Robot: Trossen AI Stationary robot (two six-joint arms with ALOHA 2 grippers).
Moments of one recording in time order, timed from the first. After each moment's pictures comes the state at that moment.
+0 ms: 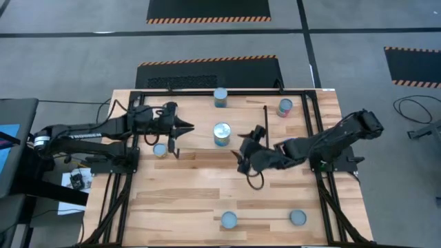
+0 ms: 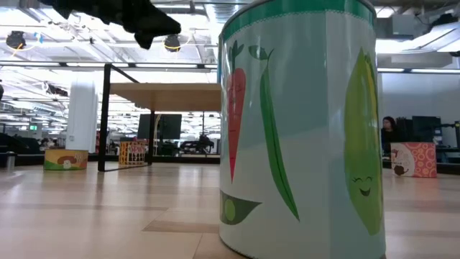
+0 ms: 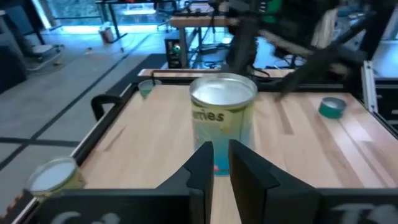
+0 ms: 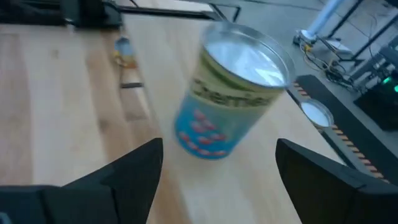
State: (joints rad) left arm 0.21 0.87 0.65 0.00 0.10 0.06; right arm 0.29 1.47 1.10 -0.32 0.77 0.23
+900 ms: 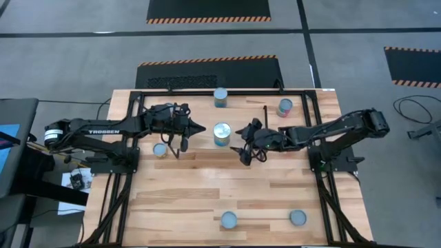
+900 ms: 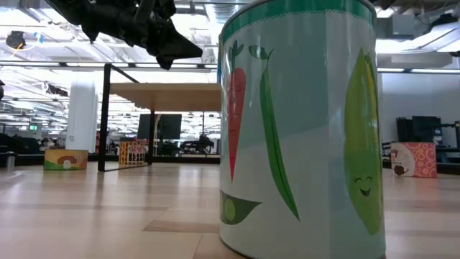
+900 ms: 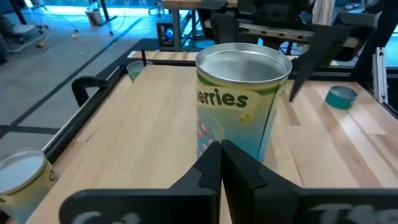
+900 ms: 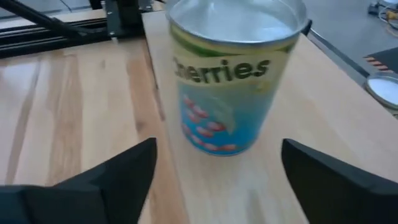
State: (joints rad) left arm 0.26 1.12 0.65 0.19 0.18 0.05; right arm 0.10 1.38 0.92 -0.07 0.37 0.24
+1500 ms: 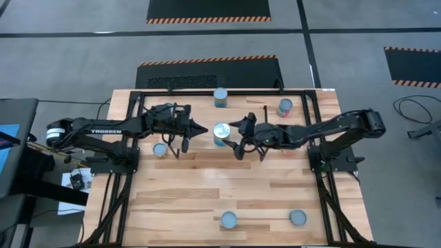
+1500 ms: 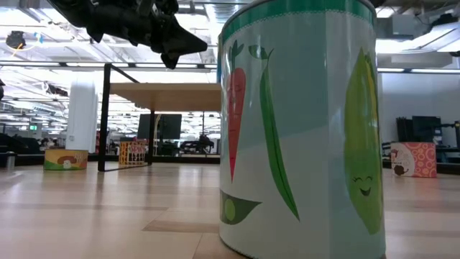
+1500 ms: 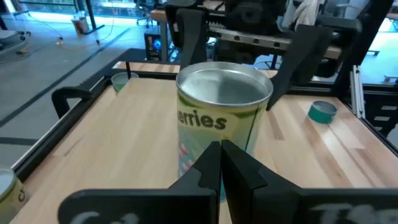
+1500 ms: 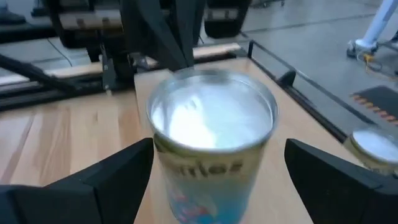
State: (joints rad) left arm 0.25 1.16 0.65 0.28 0.23 0.01; right arm 0.05 1.44 0.92 0.20 0.39 0.15
